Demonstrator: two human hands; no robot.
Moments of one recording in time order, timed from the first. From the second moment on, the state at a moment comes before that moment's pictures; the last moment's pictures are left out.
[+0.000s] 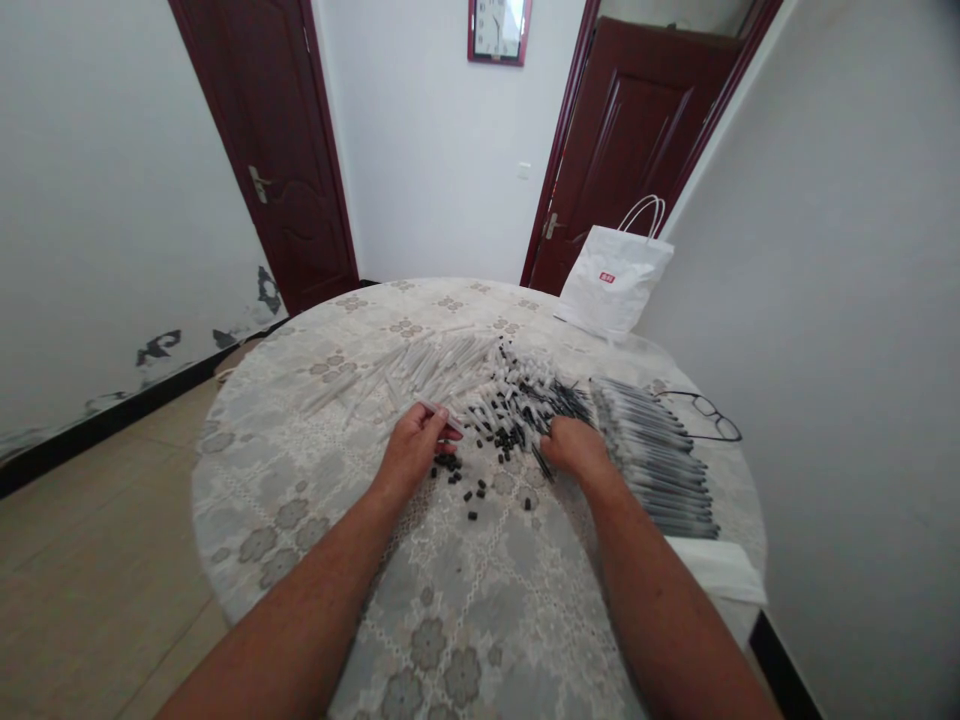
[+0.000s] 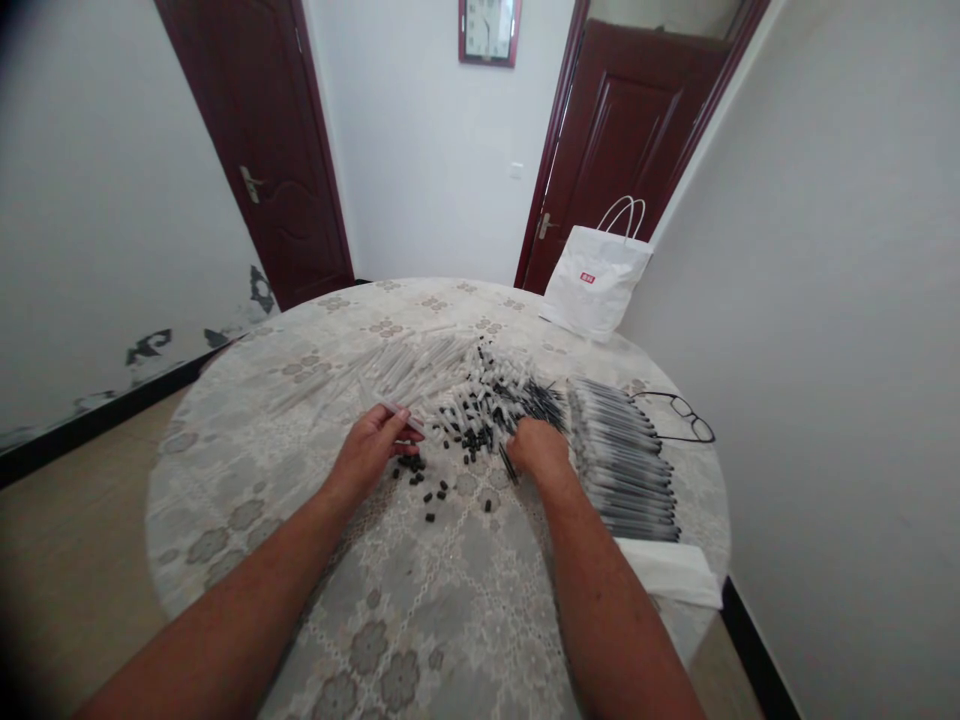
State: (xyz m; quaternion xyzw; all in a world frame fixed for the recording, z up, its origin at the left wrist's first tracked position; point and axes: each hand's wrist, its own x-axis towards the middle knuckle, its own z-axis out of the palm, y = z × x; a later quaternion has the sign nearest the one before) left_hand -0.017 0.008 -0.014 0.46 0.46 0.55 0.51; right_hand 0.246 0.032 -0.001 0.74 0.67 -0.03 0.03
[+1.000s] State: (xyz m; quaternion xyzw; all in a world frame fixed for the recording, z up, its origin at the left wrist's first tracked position) left_hand -0.014 0.004 -0.006 0.45 0.44 0.58 0.51; right_hand 0.244 0.038 -0.004 0.74 0.65 0.00 -0.19
